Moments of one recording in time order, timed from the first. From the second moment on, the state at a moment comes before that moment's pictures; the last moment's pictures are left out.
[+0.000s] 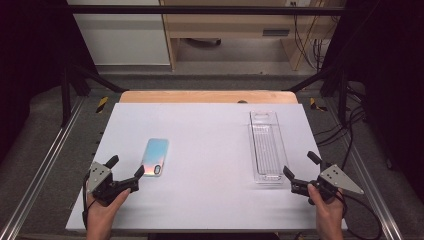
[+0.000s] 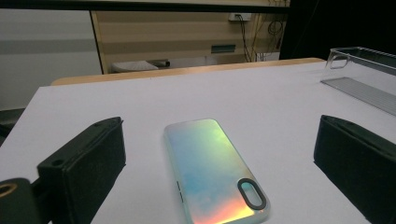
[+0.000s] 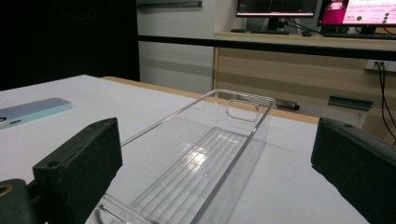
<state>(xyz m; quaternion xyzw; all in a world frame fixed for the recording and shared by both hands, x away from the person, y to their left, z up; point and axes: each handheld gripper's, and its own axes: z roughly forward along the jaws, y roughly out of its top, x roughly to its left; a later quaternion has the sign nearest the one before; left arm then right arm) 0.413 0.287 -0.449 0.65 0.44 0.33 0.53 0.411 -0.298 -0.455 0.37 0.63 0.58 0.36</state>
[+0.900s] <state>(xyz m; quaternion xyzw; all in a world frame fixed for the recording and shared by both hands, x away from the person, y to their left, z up) 0.477 0.282 -0.435 0.71 0.46 0.31 0.44 0.410 -0.296 -0.455 0.37 0.64 0.57 0.37</state>
